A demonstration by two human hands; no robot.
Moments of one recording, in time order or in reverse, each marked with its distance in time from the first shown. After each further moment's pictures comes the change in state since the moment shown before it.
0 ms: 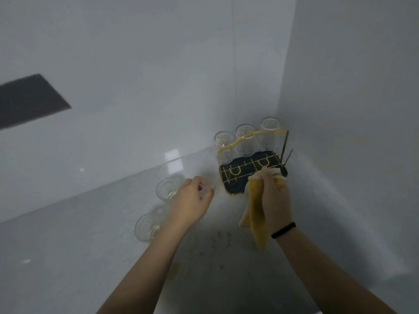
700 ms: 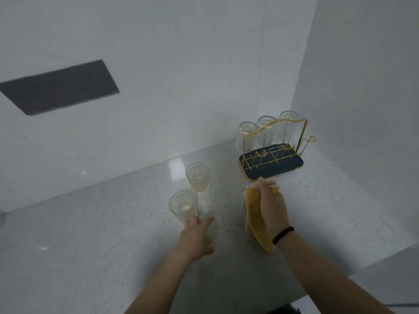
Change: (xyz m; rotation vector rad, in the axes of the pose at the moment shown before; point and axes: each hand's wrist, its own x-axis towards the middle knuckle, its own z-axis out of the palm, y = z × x) left_hand -0.125 -0.131 0.014 0.303 -0.455 -0.061; right_hand -0.107 0.038 0.057 -0.148 -0.037 0.065
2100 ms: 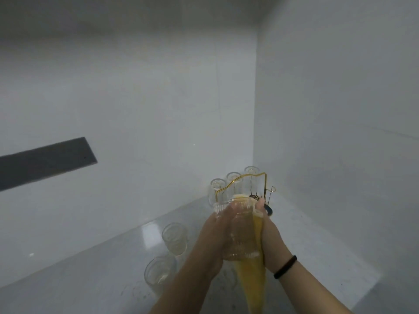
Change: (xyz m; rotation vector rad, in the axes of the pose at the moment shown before) left_hand -0.035 0.152 -0.134 -1.335 -0.018 0.420; right_hand -0.020 -0.084 -0.050 0.489 -0.255 0.085
